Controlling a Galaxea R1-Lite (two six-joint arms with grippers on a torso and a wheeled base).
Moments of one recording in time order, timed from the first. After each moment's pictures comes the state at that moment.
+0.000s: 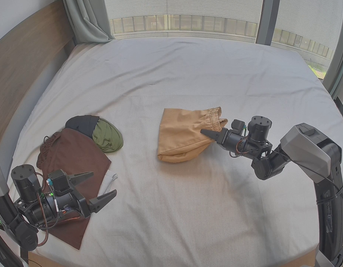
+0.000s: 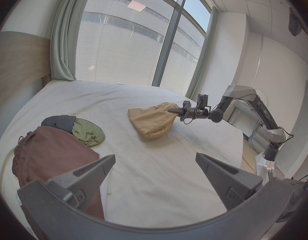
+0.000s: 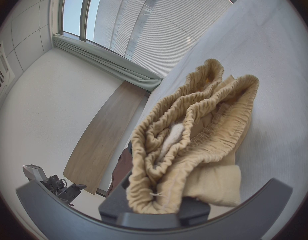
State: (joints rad) left arm -0.16 1.84 -0.06 -1.55 -0.50 0.04; right arm 0.29 2.51 -1.36 -1.12 0.63 0.73
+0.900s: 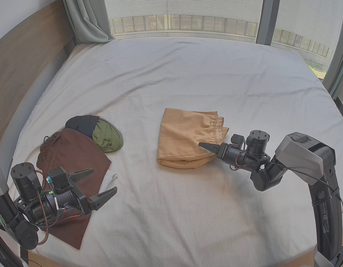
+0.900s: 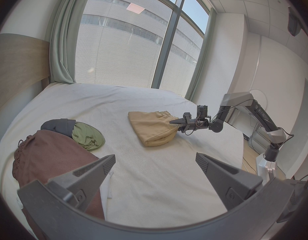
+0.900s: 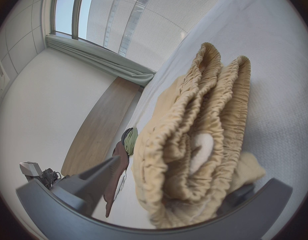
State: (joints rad) left arm -0.17 1.84 -0.08 -1.55 -0.50 0.04; right arm 0.28 2.58 -1.28 -1.20 0.63 0.73
